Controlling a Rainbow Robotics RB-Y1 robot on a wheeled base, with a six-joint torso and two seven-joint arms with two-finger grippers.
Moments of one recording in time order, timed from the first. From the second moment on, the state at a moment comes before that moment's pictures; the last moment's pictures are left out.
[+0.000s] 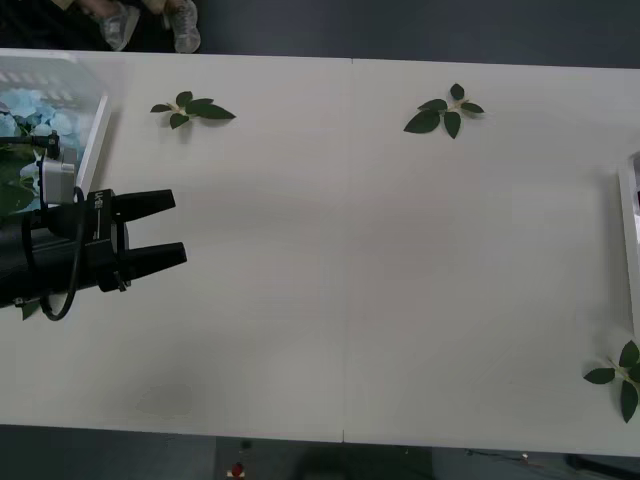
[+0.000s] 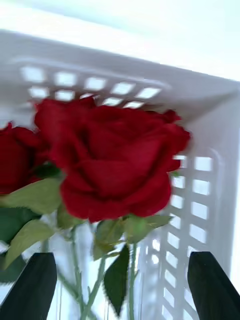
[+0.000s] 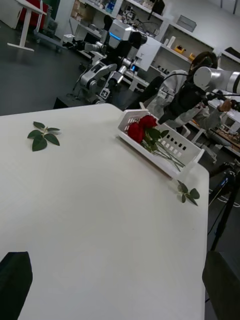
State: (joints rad) right arm -0.59 -1.17 0.19 -0.78 -1.10 0.93 1.96; left arm -0.03 0.65 0.12 -1.76 2.06 1.19 -2.71
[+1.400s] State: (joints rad) right arm -0.16 -0.65 -0.22 -2.06 -1.27 1.65 2.66; left arm -0.03 0.65 0.12 -1.76 2.06 1.19 -2.71
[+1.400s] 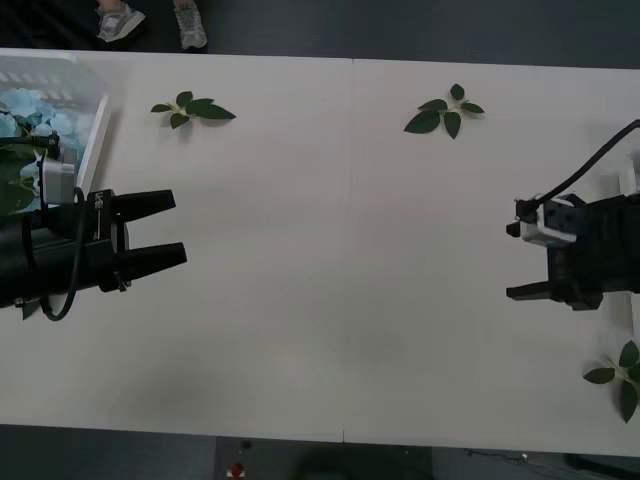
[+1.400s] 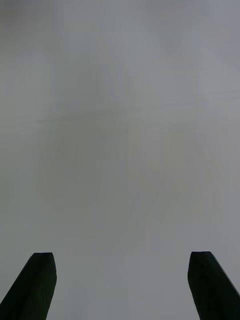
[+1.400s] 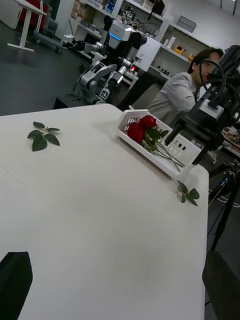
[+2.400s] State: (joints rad) right arm -0.23 -0.40 -0.06 -1.87 -1.18 1.45 2.67; left arm -0.03 0.65 0.12 -1.76 2.06 1.19 -2.71
